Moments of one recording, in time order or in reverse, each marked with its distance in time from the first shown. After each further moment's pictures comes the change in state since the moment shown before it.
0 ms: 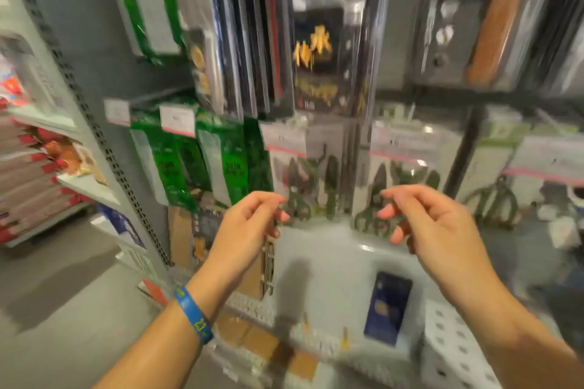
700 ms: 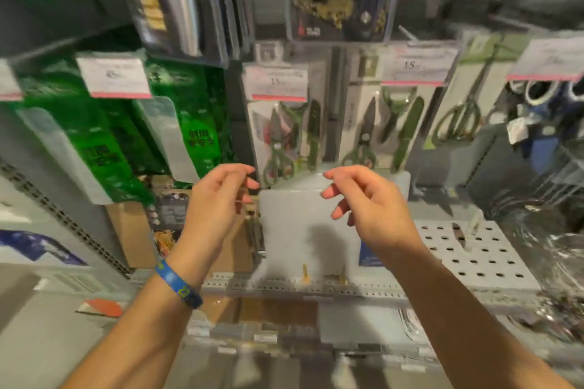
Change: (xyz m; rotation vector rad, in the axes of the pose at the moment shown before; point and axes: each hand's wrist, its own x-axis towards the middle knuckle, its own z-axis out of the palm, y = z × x) left_hand 0.063 -0.081 -0.073 -0.068 -0.189 -0.092; right_hand -0.045 0.035 0.140 -0.020 0.162 0.240
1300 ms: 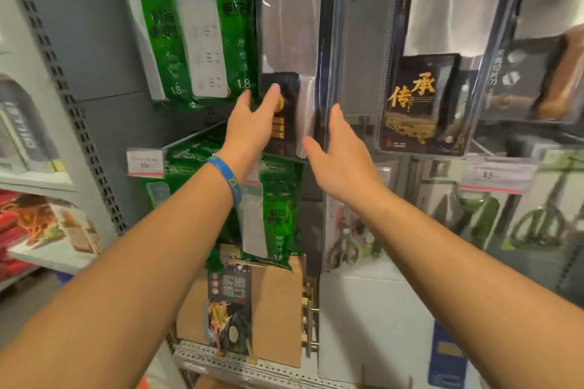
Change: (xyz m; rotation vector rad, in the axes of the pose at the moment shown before) left_hand 0.139 0.176 -0.075 0.156 0.217 0.296; right_hand 0.105 -0.162 0.134 -0.509 -0.027 -0.439
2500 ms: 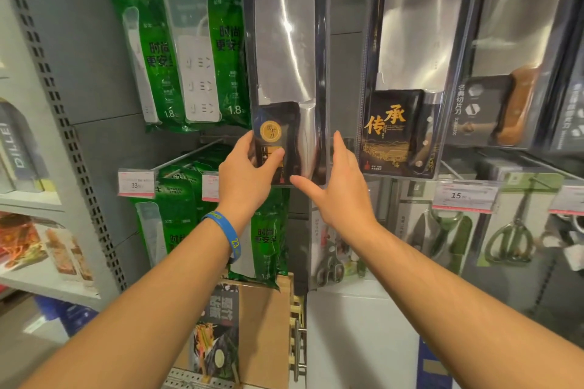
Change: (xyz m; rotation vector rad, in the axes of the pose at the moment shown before) left_hand -0.044 -0.019 0.007 0.128 0.085 0.233; right_hand -0.006 0.031 -0.004 -0.015 0.158 -0.022
